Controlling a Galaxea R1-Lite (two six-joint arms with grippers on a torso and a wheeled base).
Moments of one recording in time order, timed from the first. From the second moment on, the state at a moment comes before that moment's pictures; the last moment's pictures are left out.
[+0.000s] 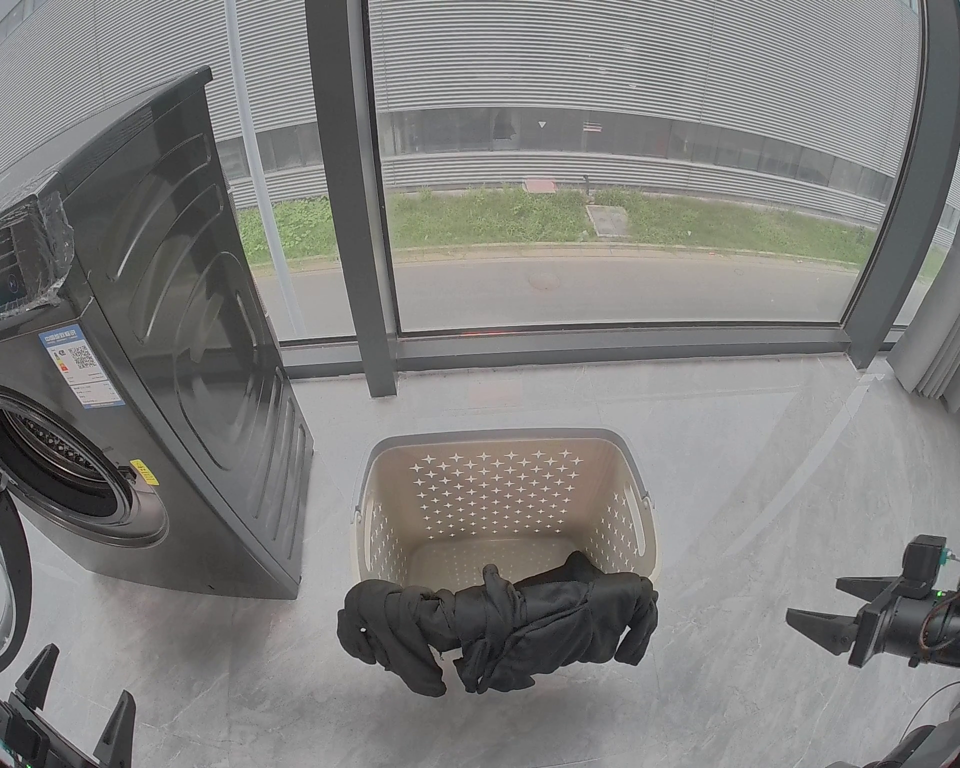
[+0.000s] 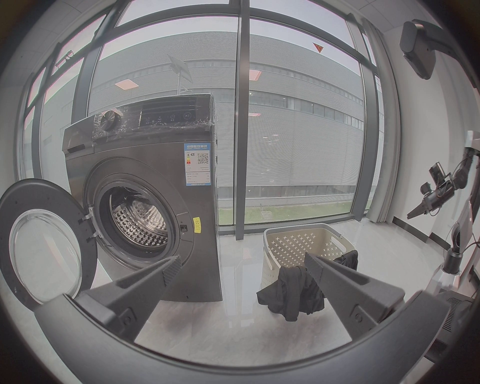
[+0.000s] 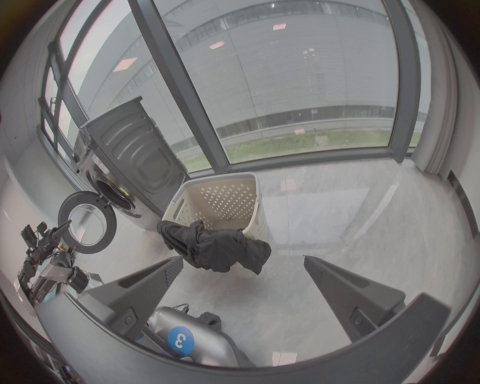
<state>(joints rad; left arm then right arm) -0.11 0.02 -0.02 0.00 0.03 0.00 0.15 1.04 -0.14 -0.41 0.24 0.11</state>
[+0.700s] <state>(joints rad) -0.11 0.02 -0.02 0.00 0.03 -0.01 0.26 1.67 -0.19 -0.83 0.23 0.13</state>
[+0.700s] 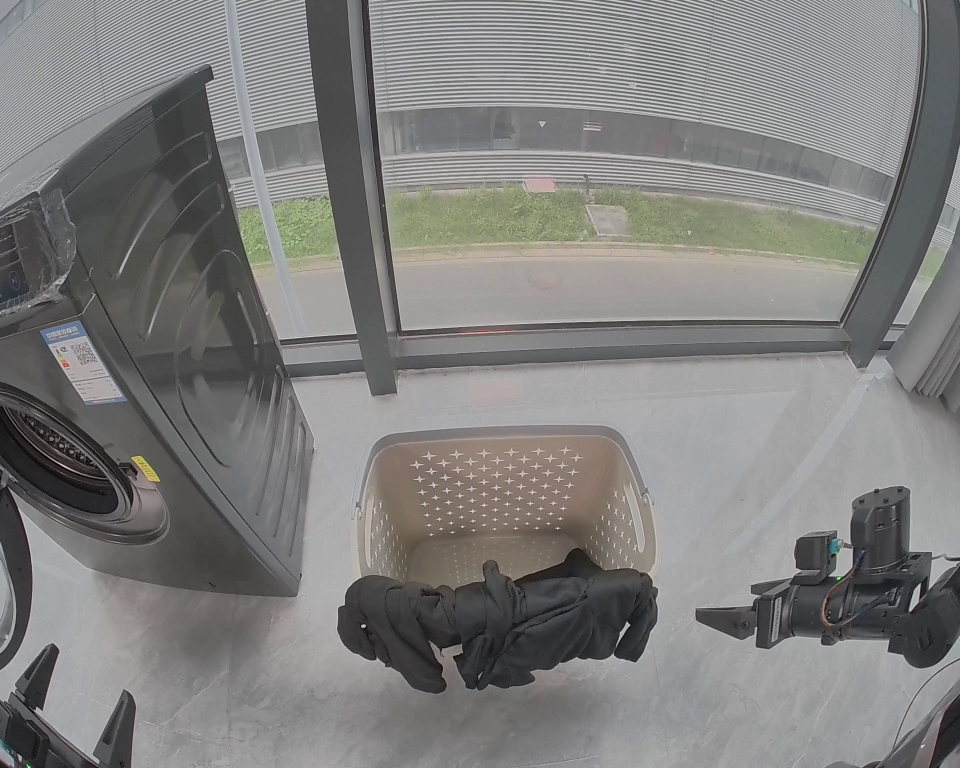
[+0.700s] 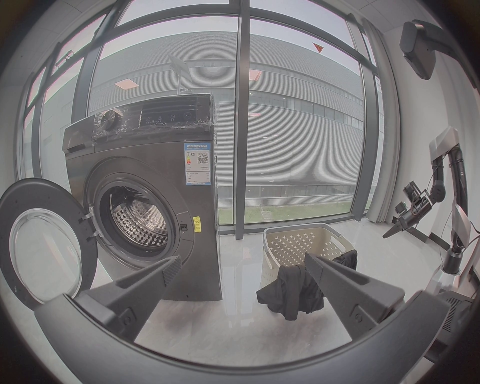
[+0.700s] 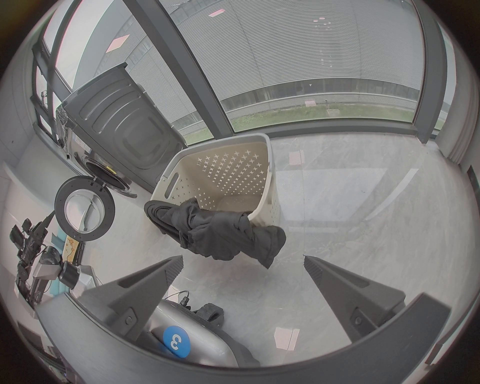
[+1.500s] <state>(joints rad) -0.11 0.02 -0.02 0.00 0.03 -0.01 0.37 2.17 -0.39 -1.15 0.14 0.18</state>
